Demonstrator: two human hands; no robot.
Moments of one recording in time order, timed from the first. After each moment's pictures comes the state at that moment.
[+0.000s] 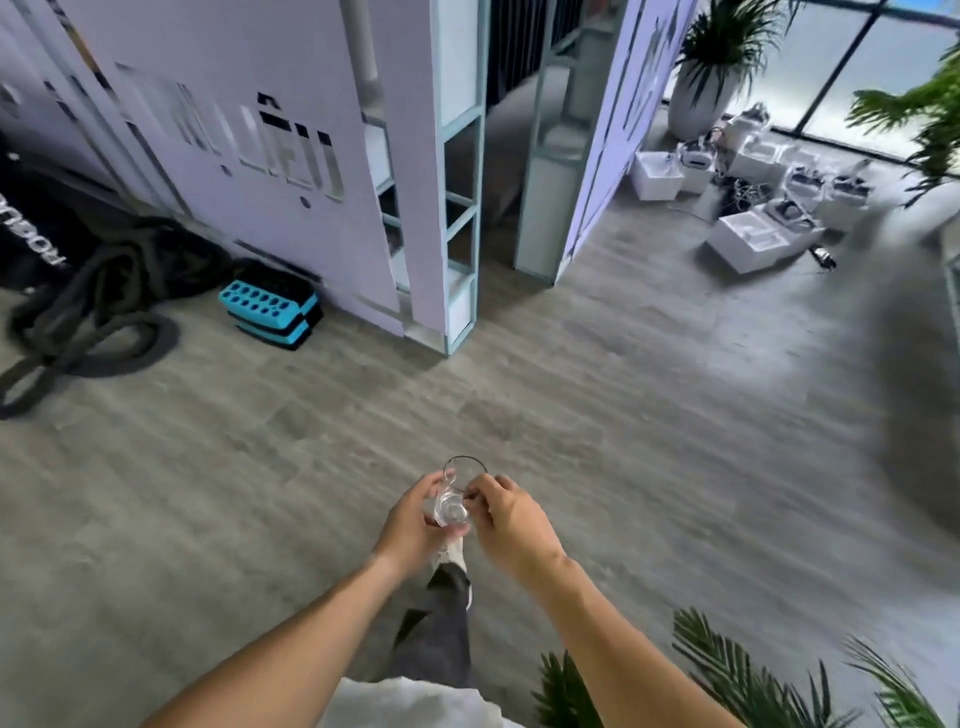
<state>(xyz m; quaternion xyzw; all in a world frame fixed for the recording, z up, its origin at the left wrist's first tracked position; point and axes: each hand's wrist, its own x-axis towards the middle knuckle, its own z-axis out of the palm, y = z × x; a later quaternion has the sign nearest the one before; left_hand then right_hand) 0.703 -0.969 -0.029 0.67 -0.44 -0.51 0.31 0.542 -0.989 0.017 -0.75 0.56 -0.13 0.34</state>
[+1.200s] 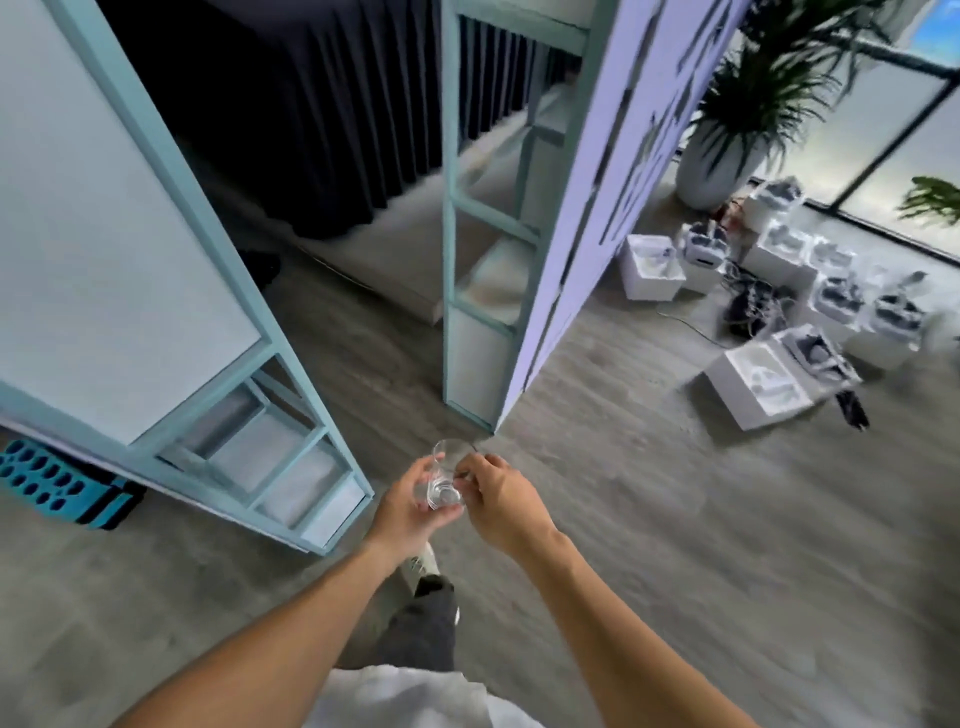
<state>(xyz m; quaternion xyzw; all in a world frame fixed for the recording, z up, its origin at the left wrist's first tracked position) 0.523 -1.856 -0.032 0.67 -0.40 -0.52 0.34 0.368 -1.896 0.033 -0.78 0.53 -0.07 0.32</state>
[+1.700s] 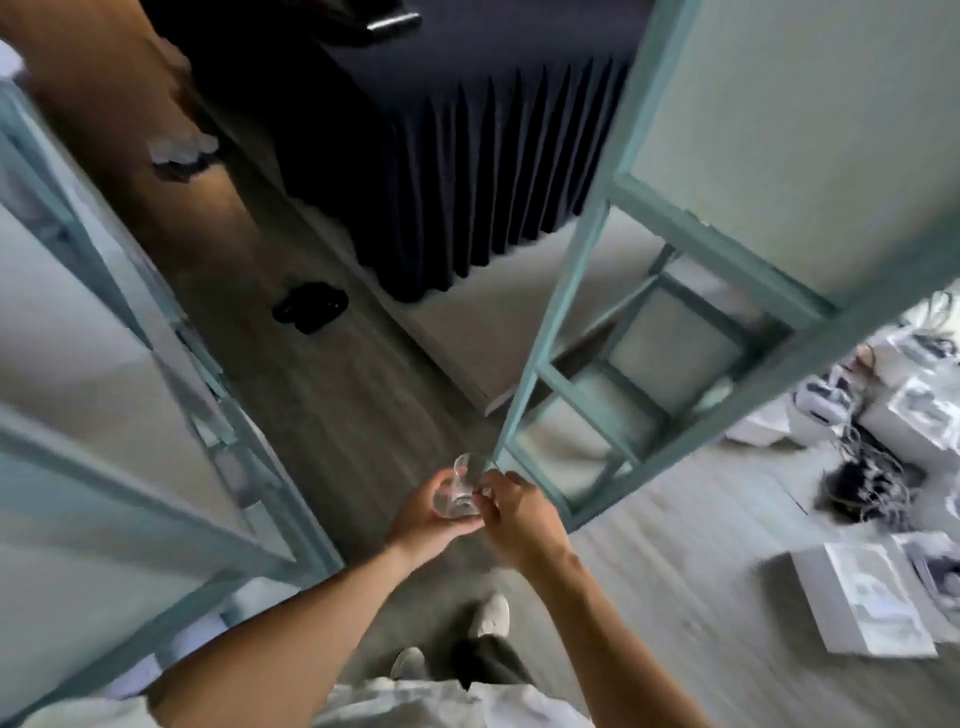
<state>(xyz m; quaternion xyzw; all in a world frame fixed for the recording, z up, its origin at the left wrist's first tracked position) 0.627 -2.158 -0.029 0.72 -0.30 -0.49 0.40 0.494 -2.221 0.044 -0.83 0.47 -0.01 0.30</state>
